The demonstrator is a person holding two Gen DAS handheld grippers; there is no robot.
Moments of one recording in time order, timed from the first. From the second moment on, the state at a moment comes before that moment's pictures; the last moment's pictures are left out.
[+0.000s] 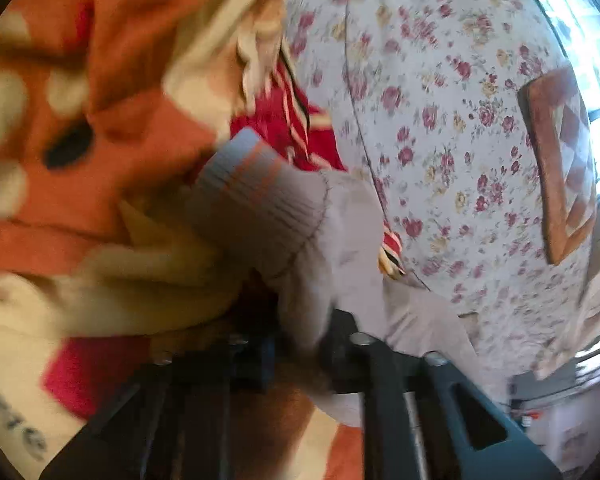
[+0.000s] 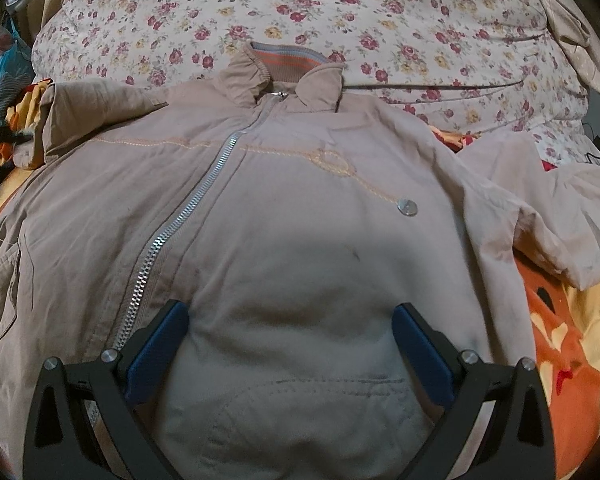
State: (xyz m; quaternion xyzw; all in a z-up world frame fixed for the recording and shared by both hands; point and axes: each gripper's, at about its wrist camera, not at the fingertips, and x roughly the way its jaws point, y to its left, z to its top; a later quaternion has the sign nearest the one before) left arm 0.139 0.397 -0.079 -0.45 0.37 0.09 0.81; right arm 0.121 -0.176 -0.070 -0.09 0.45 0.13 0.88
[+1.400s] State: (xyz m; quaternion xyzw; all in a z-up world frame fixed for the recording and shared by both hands) left arm 0.226 -0.123 -0.055 -0.17 0.45 -0.16 0.86; right arm 0.090 -0.376 -0.016 0.08 0.41 -0.02 0.91
